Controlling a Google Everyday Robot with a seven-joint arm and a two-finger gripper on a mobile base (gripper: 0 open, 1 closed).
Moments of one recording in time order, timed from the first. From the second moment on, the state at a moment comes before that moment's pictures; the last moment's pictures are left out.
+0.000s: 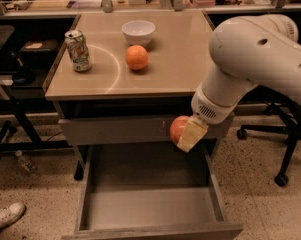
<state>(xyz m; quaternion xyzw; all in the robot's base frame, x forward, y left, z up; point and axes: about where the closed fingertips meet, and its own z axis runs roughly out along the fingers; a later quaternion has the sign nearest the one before) 0.488 -0.120 0.800 -0.48 0.87 0.03 0.12</state>
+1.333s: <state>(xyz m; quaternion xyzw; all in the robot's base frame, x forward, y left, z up) 0.477 -0.058 0.660 -0.45 0.89 0.05 0.06</state>
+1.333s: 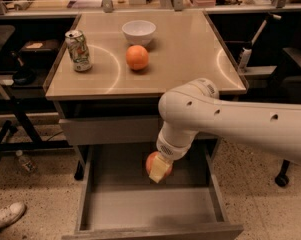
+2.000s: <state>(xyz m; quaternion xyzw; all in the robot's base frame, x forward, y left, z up) 0.478 -0.050 0.623 -0.43 0.90 0.05 0.05</state>
